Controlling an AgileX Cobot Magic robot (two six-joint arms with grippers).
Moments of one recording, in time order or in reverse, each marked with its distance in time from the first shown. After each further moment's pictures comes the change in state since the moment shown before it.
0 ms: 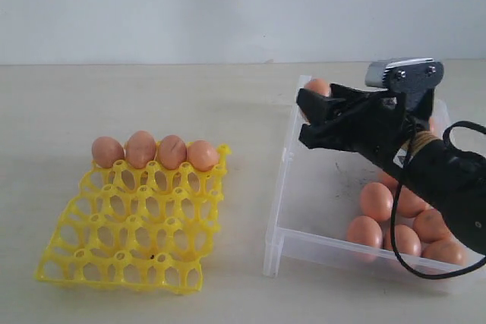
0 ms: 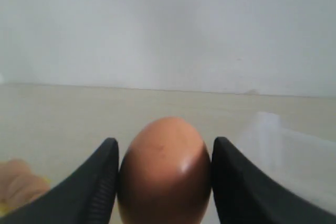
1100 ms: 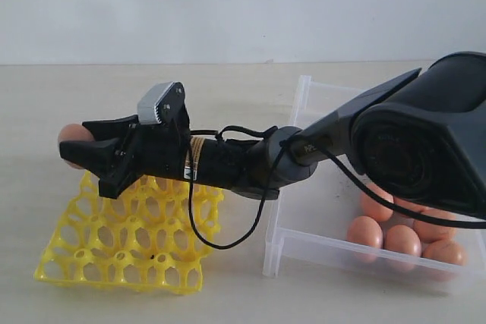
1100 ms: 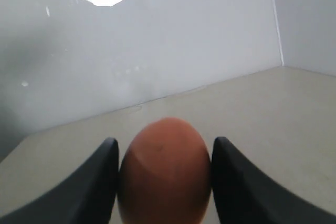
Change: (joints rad) left arm 0.000 0.000 0.000 0.000 0.000 0.000; right arm 0.355 0.626 -0.962 -0.527 -0.013 0.375
